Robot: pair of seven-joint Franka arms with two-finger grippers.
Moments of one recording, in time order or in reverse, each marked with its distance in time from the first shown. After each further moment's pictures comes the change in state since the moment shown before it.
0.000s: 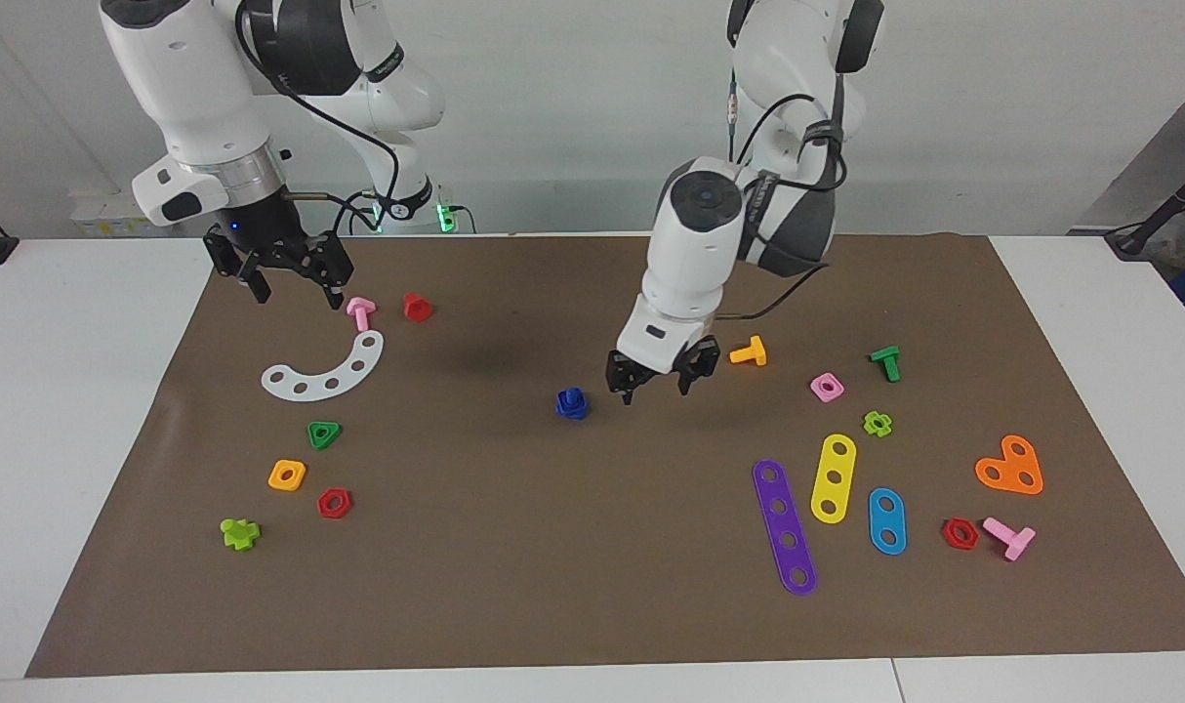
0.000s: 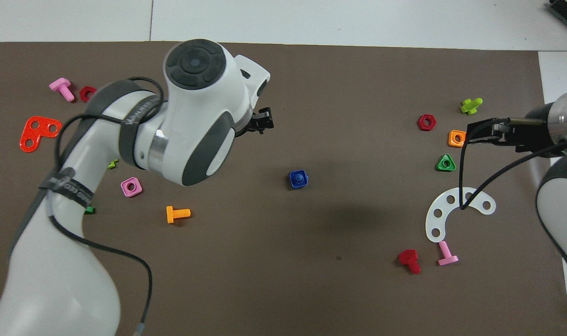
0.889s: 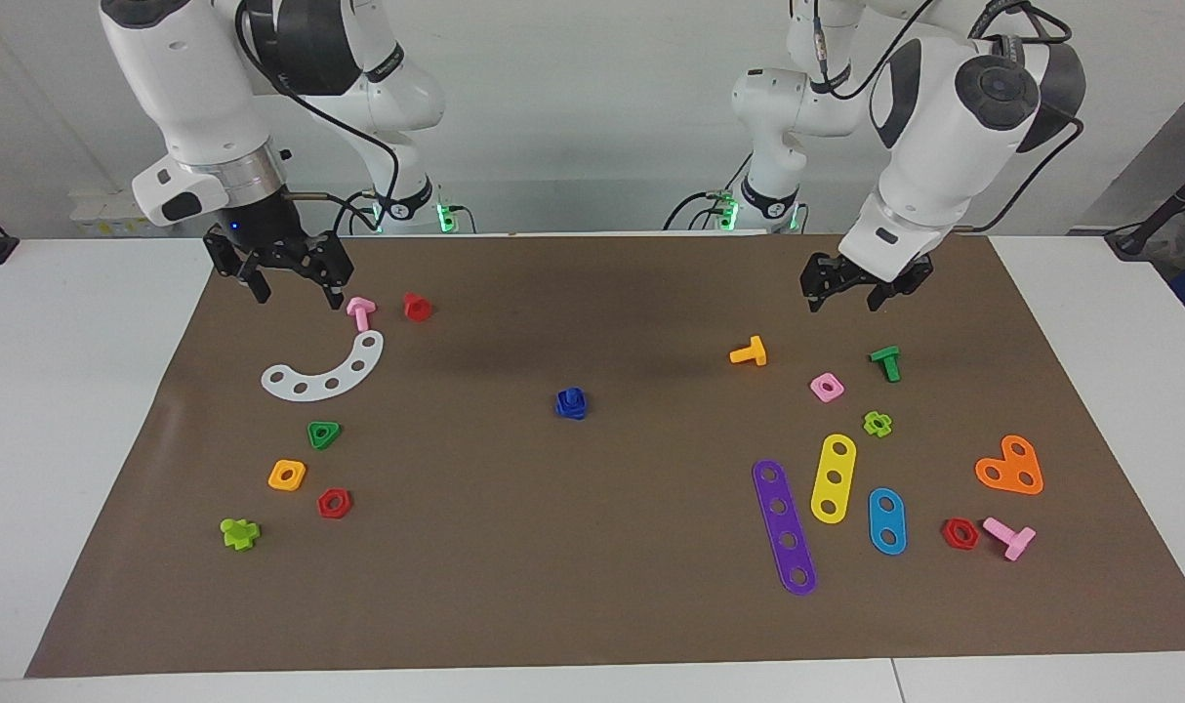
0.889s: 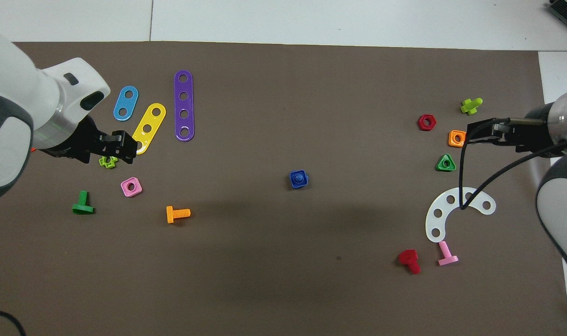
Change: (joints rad) left arm 0.263 -0.356 0.018 -0.256 0.084 -0.276 0.469; right arm 0.000 0.000 0.000 0.000 0.000 0.000 0.000
